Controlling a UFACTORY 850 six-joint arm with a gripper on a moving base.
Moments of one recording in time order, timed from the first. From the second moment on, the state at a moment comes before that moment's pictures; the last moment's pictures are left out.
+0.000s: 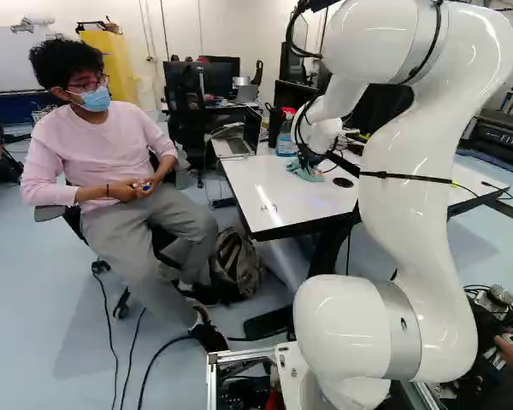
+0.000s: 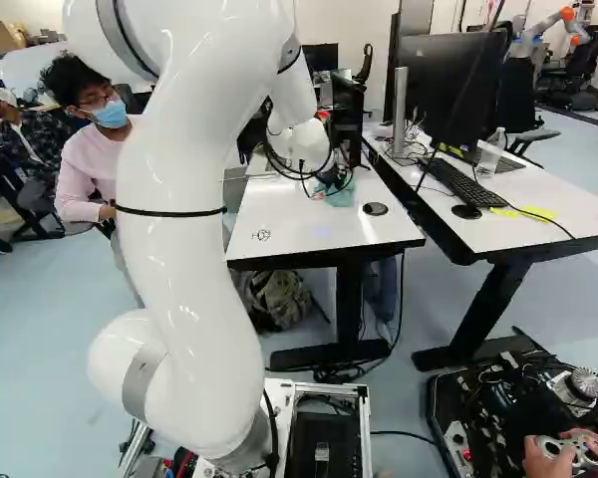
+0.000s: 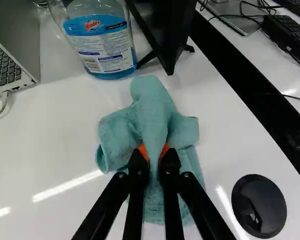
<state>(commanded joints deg) -14.1 -26.6 -64.7 0.0 4.6 0.0</state>
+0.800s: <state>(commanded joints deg) -12.0 -33.8 -74.4 0.0 4.6 0.0</state>
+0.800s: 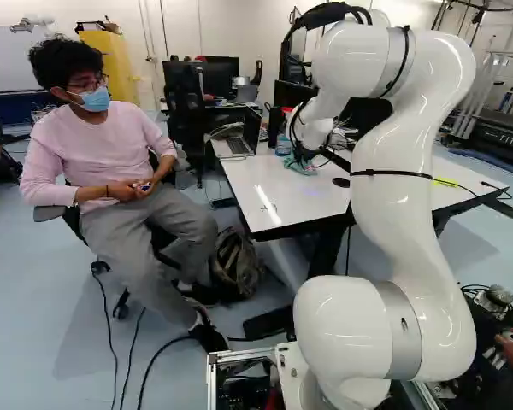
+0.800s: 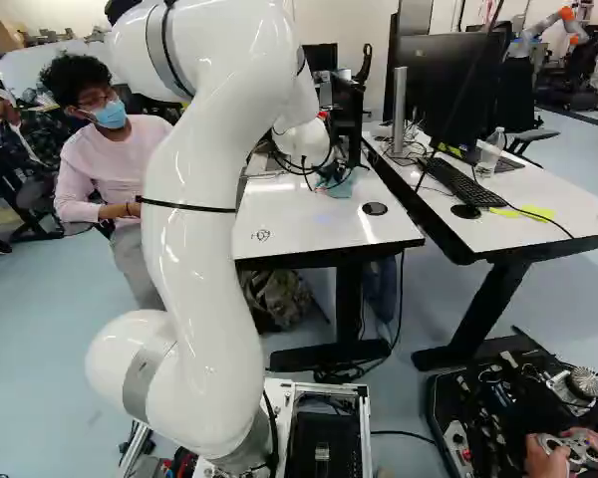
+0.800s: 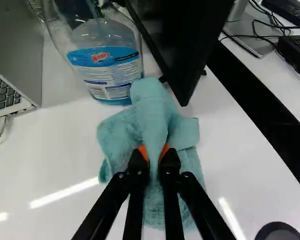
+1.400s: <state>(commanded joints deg) -7.9 -32.0 -71.9 0.0 4.6 0.0</state>
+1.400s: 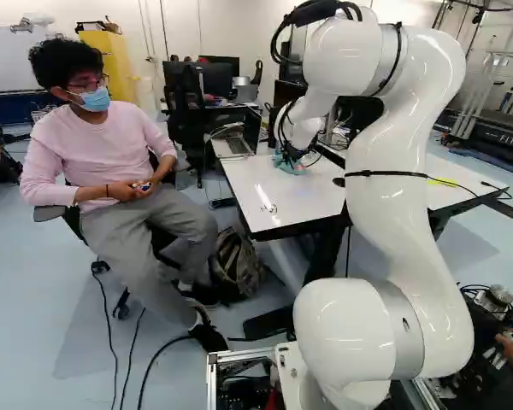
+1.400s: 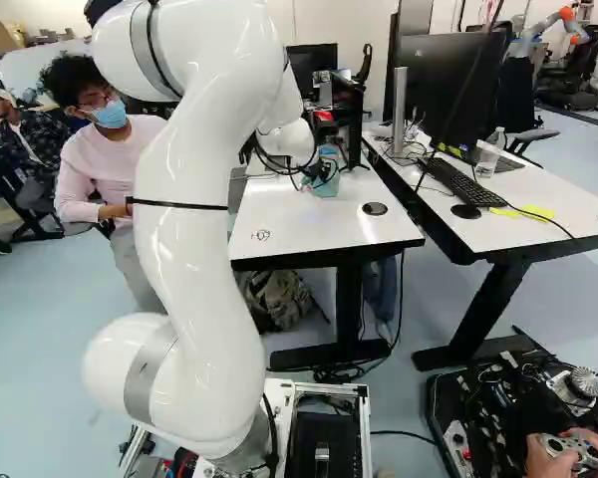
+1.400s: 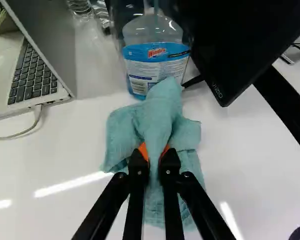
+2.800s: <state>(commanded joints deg) -13.4 -22.9 -60.0 0.0 4.6 0.0</state>
